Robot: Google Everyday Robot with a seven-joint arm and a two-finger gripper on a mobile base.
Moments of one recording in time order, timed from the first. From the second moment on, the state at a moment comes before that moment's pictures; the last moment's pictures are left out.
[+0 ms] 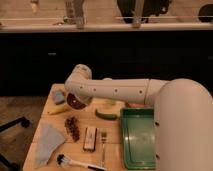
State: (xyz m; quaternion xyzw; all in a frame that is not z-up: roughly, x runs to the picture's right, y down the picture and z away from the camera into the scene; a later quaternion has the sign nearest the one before) arm -0.102 0.076 0.805 -0.20 -0.11 -0.44 0.87
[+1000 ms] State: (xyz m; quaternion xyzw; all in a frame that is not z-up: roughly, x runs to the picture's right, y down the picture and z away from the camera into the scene) arm -0.052 0.042 0.797 -0.19 -0.03 -0.41 0.89
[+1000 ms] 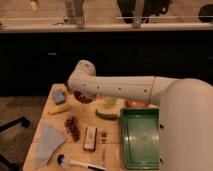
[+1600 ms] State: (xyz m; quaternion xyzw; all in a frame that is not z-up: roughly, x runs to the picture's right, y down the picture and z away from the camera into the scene) arm 0.028 0.036 0.799 -0.20 -0.01 -0.34 0.92
